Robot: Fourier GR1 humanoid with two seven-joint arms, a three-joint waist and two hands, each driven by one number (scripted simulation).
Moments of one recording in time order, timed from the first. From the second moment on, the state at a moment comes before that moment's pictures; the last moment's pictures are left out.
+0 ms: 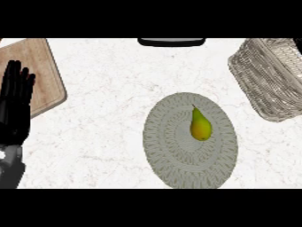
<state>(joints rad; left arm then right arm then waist) -0.17 0.47 -0.13 -1.60 0.40 0.46 -0.05 -0.43 -0.57 0.02 -1.71 -0.19 0.01 0.11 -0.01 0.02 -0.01</state>
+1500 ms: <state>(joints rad) 0.01 0.48 -0.30 -1.43 0.39 0.26 0.12 -0.92 -0.66 0.26 -1.31 -0.18 0.41 0.40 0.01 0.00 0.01</state>
